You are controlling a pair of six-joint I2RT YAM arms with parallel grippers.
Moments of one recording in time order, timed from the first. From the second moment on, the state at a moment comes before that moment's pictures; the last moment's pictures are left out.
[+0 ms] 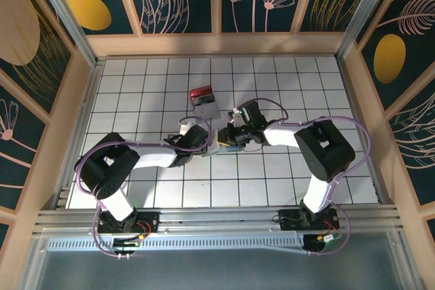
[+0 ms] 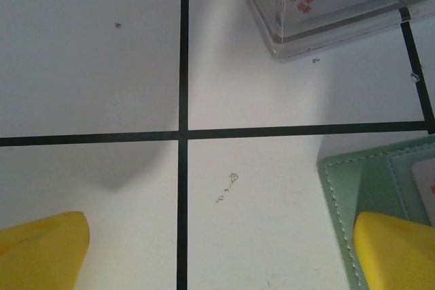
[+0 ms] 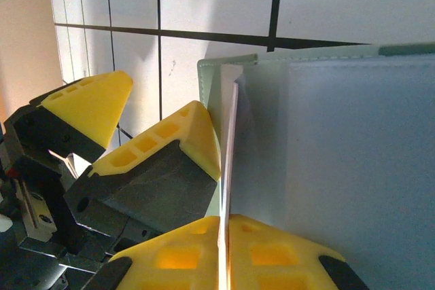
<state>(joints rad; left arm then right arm) -0.79 1.69 0.71 -0.01 -0.51 -0.62 0.60 1.78 0.86 0.08 -0.65 0.78</state>
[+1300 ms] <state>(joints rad) -0.79 1.51 0.70 -0.10 -0.50 -0.63 0.54 1.54 0.75 0.03 -0.52 0.72</state>
